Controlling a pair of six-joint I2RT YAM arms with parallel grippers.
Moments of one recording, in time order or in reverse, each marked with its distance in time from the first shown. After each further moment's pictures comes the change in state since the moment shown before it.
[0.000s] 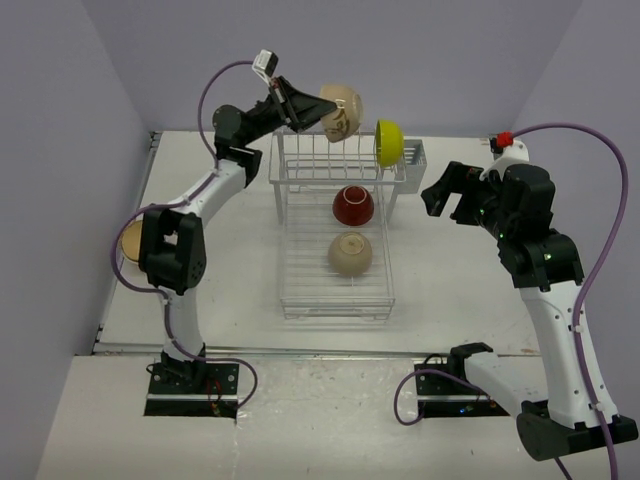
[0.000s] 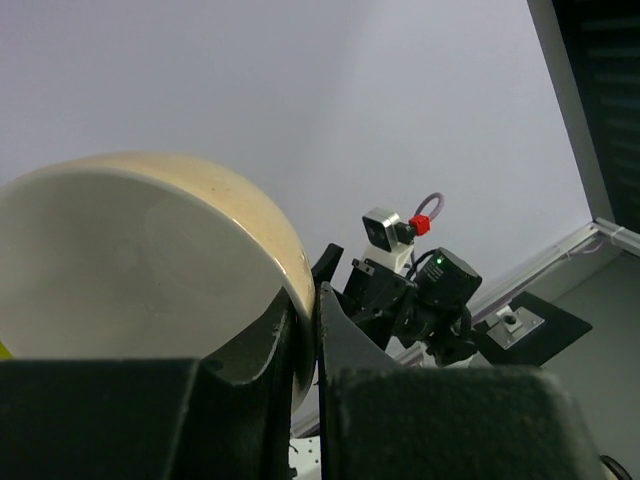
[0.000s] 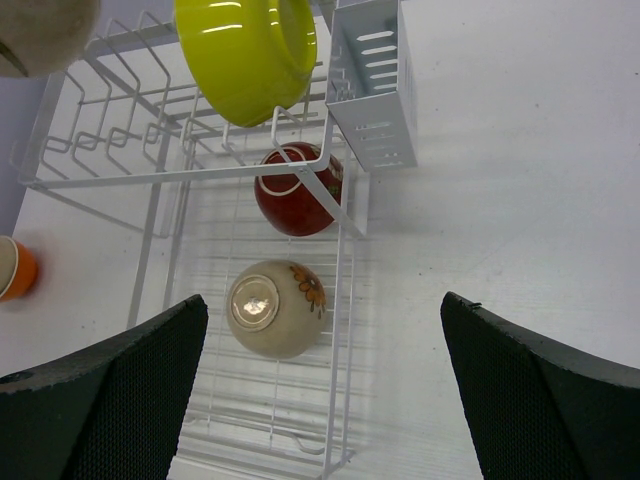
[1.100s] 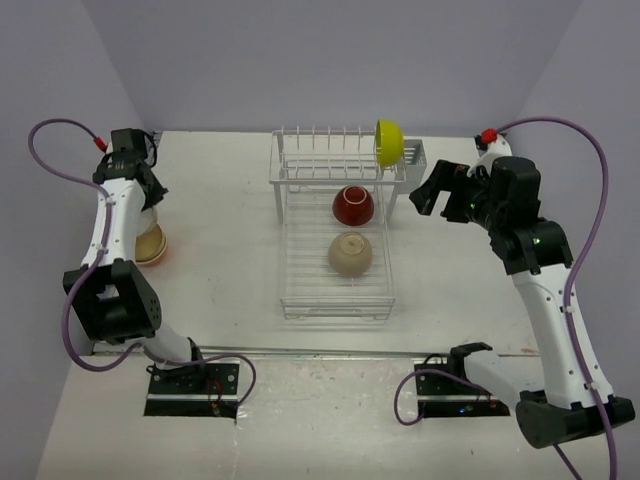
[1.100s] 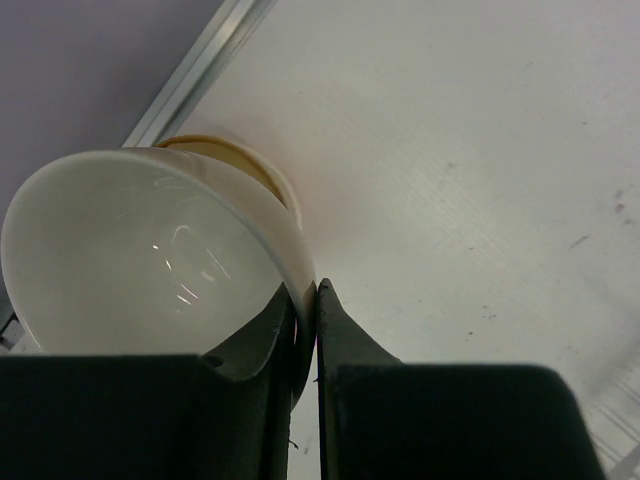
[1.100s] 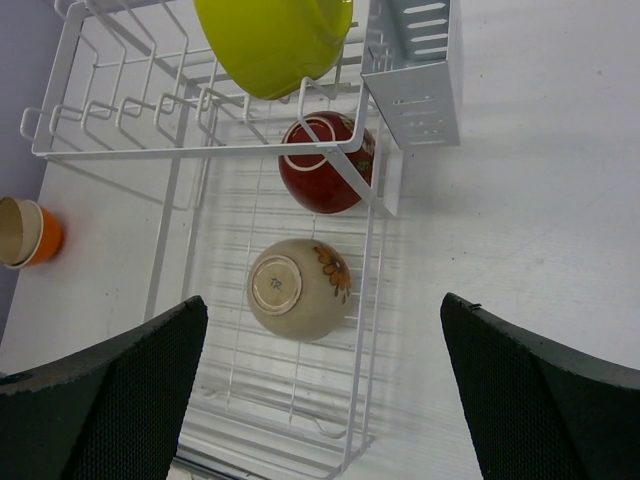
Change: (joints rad) left arm 0.538 -0.415 -0.190 -1.837 -1.130 1.215; right arm 0.006 0.068 -0.002 0.002 -0.087 0.019
